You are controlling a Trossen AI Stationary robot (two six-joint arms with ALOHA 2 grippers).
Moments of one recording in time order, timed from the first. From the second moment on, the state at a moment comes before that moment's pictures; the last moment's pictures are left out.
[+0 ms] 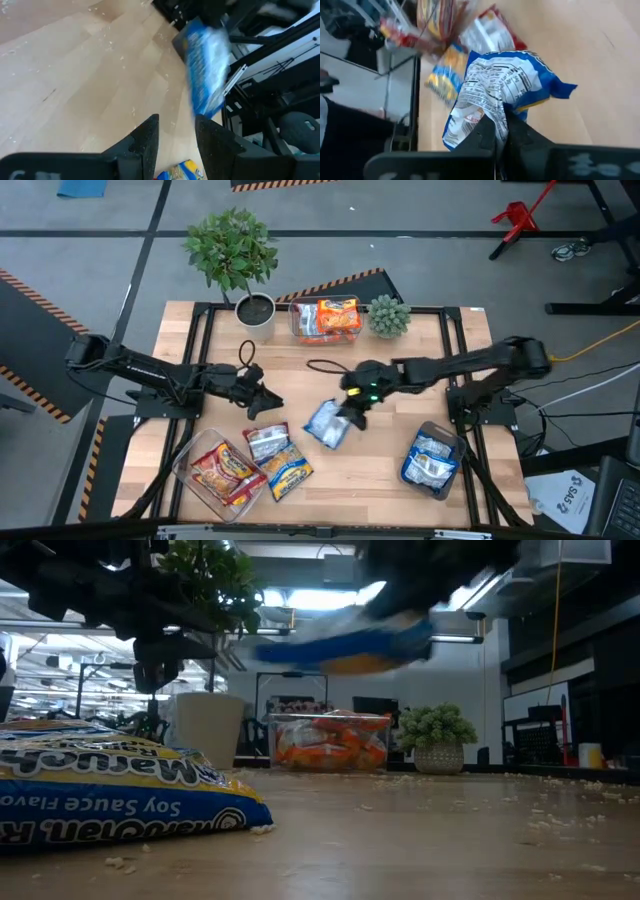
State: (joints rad) left arm -0.08 0.96 0.31 0.32 0.02 -0.84; right arm 0.05 1.53 1.00 -0.13 -0.31 0.54
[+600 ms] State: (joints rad) left arm -0.08 0.96 0.31 0.32 0.02 -0.84; right arm 0.67 0.98 1.00 -1.02 0.24 1.38
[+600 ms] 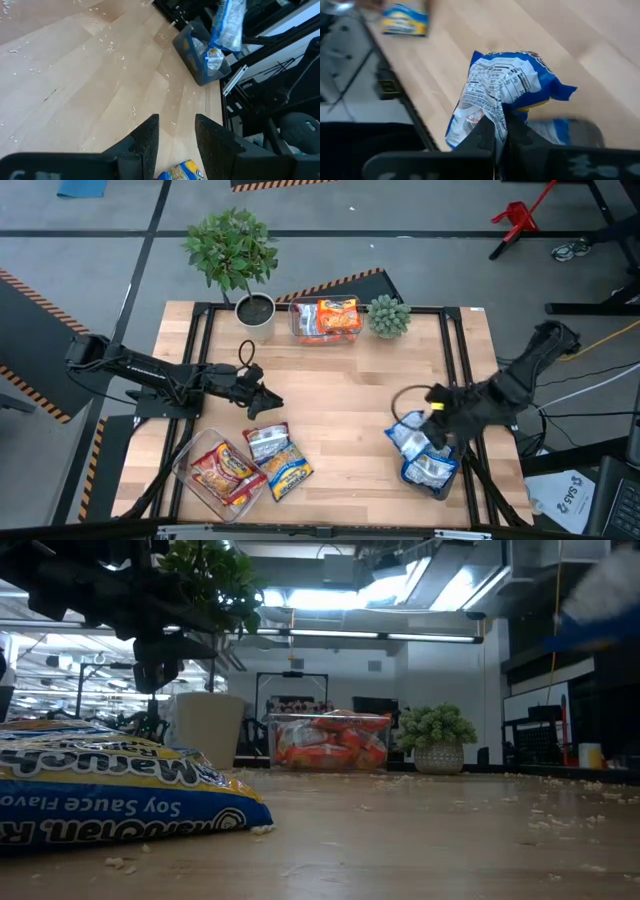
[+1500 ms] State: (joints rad) left arm -0.08 0.96 0.31 0.32 -0.04 -0.83; right arm 0.90 1.08 0.99 -1.33 0.18 1.68
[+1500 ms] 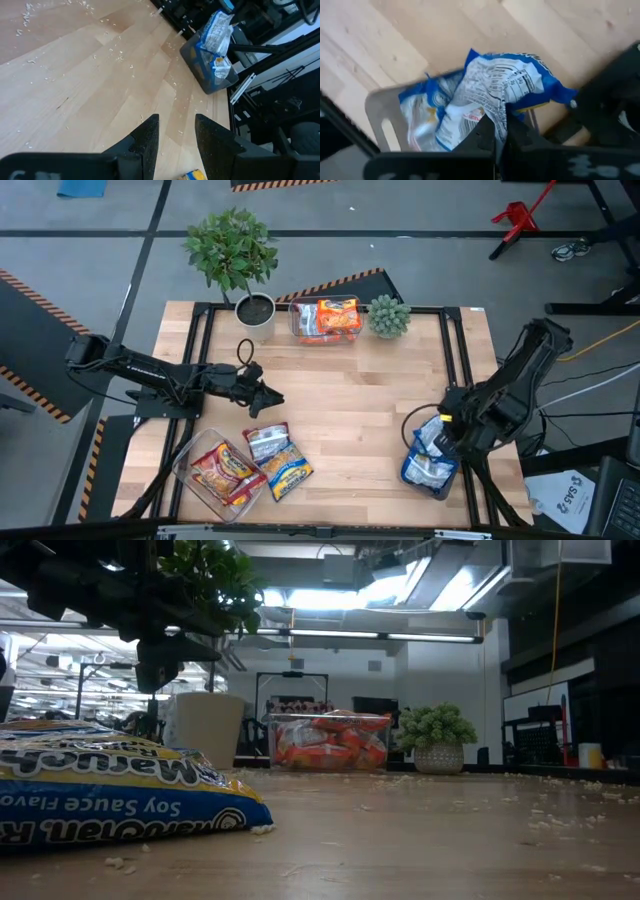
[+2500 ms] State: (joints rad) left arm -0.08 0.96 0.32 0.24 -0.07 -0.81; right arm 0.85 1.28 1.00 -1.17 -0.24 1.35
